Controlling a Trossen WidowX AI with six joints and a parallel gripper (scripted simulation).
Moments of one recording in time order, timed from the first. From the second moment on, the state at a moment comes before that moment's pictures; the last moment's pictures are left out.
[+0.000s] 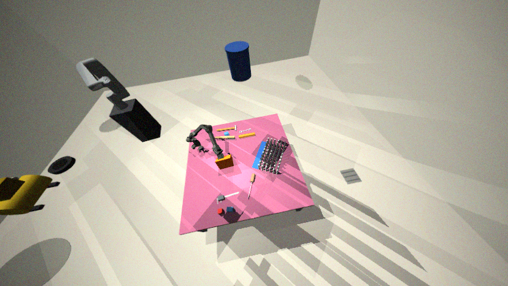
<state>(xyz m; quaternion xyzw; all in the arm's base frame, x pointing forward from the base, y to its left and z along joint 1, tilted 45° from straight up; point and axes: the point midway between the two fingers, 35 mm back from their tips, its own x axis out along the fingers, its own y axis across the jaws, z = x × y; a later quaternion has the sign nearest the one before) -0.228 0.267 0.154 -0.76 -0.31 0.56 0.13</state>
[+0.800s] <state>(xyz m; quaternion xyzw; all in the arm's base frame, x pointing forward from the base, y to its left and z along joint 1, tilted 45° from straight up) -0.122 0.390 0.282 -0.49 -0.12 0.69 0.52</state>
